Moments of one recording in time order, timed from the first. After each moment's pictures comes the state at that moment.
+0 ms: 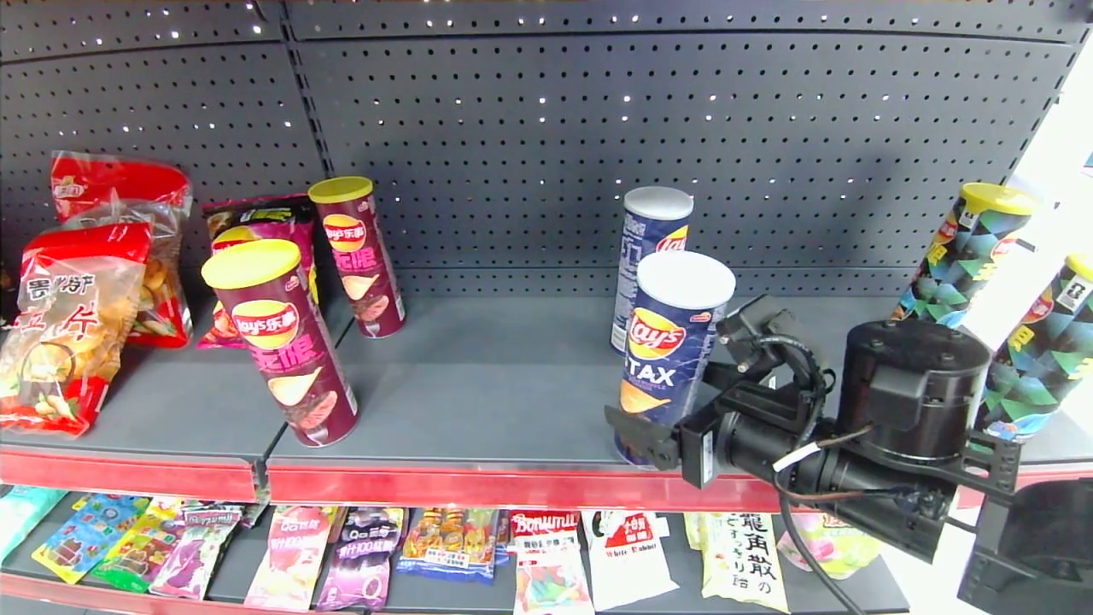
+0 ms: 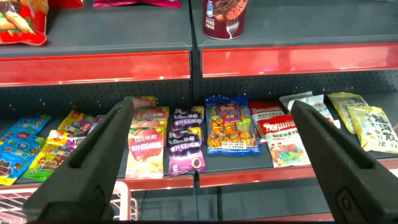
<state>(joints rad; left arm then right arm) -0.15 0.10 0.00 0.00 0.05 -0.01 0.70 1.71 -0.54 -0.93 -0.05 -0.01</state>
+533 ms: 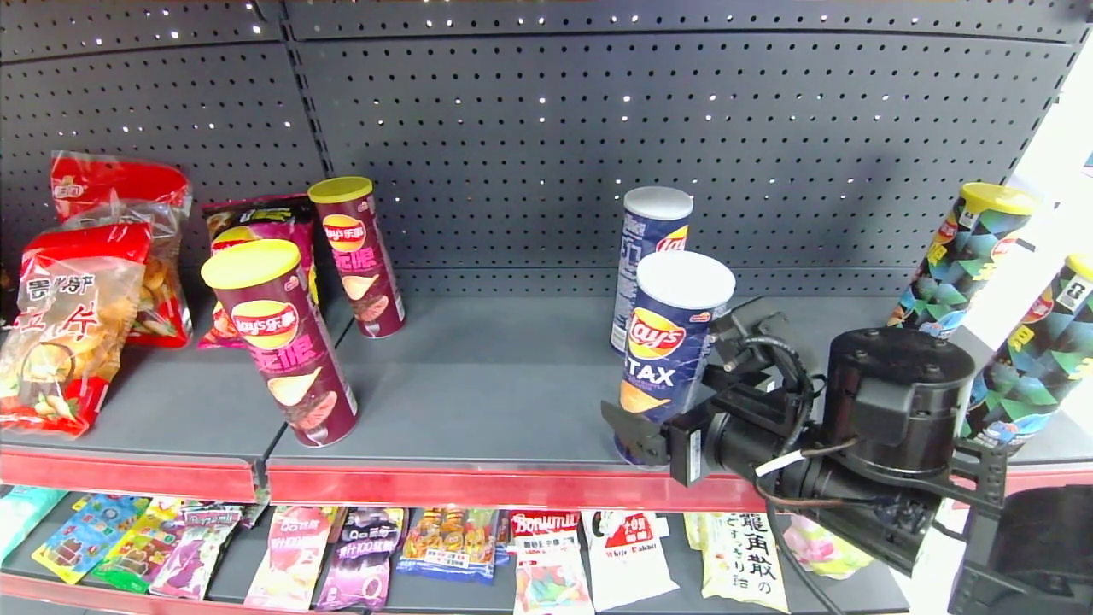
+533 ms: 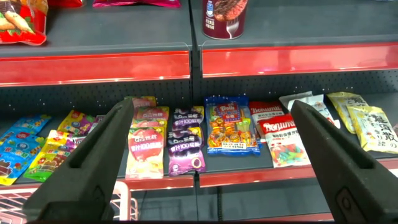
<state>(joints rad) -0.15 0.10 0.00 0.00 0.05 -0.01 0.75 1.72 -0.55 -0.93 -0.17 0.03</state>
